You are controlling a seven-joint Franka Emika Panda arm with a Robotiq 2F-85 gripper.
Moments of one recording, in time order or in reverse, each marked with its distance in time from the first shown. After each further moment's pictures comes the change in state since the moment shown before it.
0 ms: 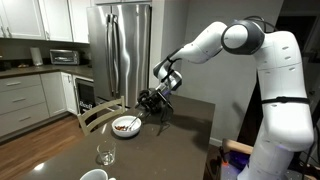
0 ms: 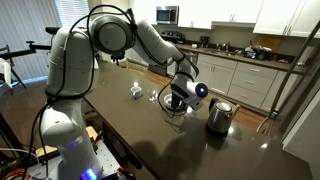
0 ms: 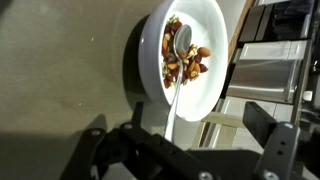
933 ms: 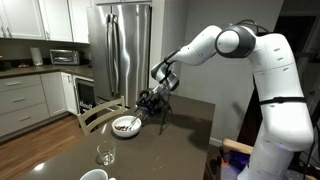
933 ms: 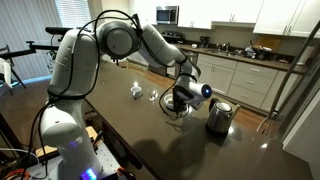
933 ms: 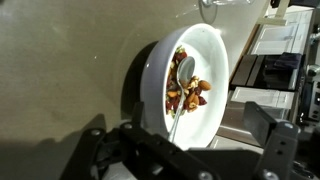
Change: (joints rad) arm -0.002 0.067 -0.011 0.080 -0.103 -0.152 -0.085
